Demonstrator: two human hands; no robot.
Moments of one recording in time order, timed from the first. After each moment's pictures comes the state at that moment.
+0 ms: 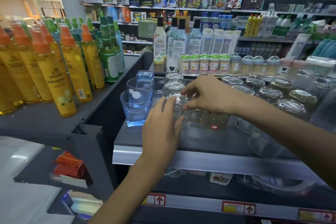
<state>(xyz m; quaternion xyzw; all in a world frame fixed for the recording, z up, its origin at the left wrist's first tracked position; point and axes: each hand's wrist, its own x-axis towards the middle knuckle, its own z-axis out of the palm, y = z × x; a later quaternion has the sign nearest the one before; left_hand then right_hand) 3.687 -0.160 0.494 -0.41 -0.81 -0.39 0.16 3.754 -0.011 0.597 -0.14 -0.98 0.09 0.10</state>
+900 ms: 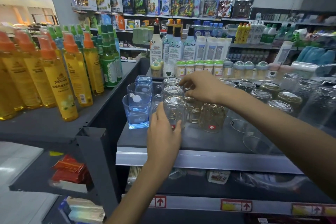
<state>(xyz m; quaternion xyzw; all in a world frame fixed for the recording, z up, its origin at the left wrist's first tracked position) 3.693 -0.160 0.482 -0.33 -0.81 -0.49 0.05 3.735 -0.003 0.608 -0.18 -0.97 0.06 0.14</state>
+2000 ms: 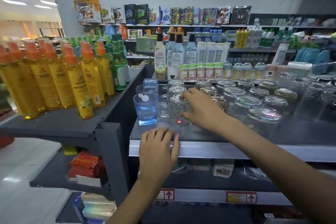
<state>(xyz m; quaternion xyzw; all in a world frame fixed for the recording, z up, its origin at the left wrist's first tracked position) 3.687 -0.214 0.422 -0.45 -0.76 -0.30 0.35 3.762 -0.055 0.545 -0.18 -0.96 0.01 0.19</state>
